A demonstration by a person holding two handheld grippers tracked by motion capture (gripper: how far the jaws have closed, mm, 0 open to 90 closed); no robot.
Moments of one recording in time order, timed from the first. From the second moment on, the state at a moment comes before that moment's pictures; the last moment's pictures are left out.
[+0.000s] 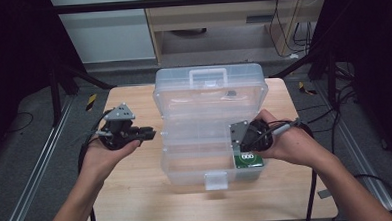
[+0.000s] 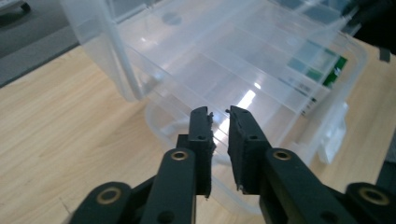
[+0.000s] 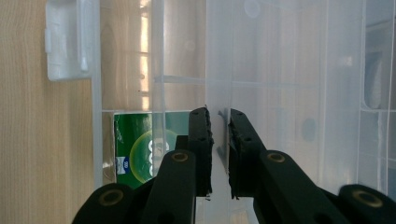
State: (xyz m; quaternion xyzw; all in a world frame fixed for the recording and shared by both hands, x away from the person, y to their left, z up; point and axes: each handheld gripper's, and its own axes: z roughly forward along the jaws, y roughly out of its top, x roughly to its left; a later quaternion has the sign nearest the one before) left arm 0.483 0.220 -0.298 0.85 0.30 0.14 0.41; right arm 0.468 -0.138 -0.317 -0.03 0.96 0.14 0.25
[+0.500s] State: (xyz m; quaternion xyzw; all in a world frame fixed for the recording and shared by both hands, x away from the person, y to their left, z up) left arm 0.524 0.203 -0.280 0.86 0.31 0.15 0.38; right arm 0.465 -0.137 -0.319 -0.03 0.96 0.14 0.25
